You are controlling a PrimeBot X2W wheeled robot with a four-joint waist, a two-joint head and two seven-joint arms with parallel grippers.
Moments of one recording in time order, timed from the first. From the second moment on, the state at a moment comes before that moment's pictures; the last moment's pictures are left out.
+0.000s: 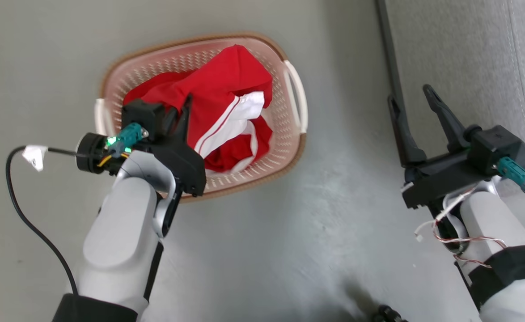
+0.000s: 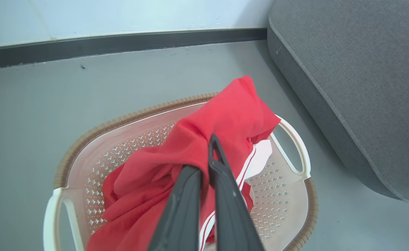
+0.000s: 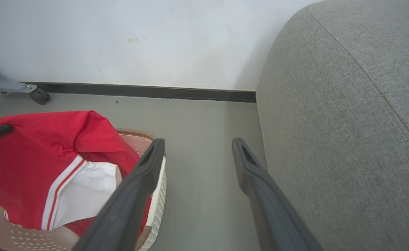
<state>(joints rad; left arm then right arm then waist) -0.74 0.05 -0.30 0.69 -0.27 -0.08 -0.03 -0.56 -0.16 0.27 0.44 0.25 0.10 -0.25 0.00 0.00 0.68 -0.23</state>
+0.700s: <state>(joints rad) -0.60 0.04 -0.40 0.58 -0.33 -0.11 -0.19 -0.39 -0.19 0.22 0.45 0.24 0.11 -0.25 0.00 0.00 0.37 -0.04</state>
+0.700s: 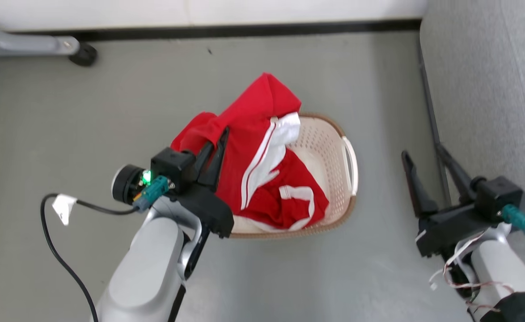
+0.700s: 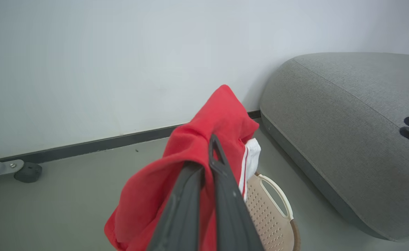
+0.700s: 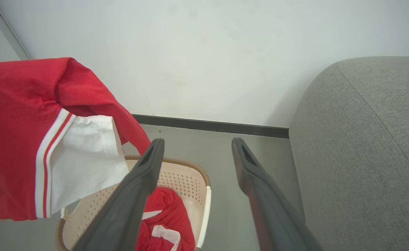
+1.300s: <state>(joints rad) -0.41 0.04 -0.41 0.51 -0.39 -0.10 -0.20 -0.20 -0.16 0.26 0.46 0.24 0.12 -0.25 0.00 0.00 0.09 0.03</state>
